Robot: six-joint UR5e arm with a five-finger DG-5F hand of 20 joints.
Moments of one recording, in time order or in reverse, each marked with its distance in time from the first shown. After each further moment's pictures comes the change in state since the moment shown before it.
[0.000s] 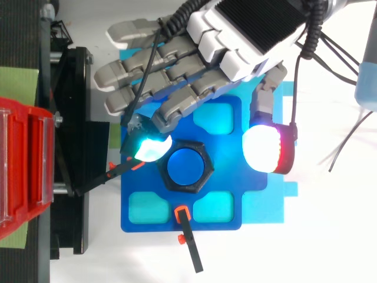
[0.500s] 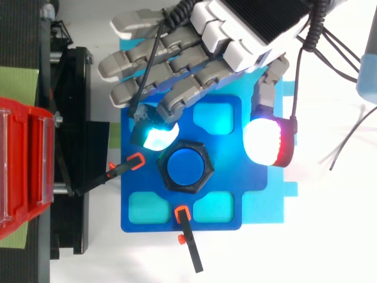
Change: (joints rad) arm -0.013 0.000 0.000 0.001 -0.013 0.001
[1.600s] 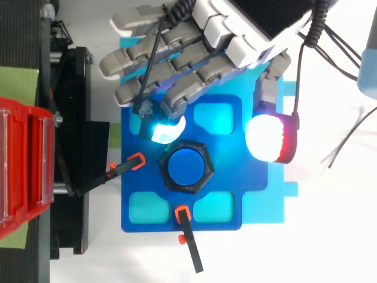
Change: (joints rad) arm -0.008 0.000 0.008 0.014 -0.013 -0.003
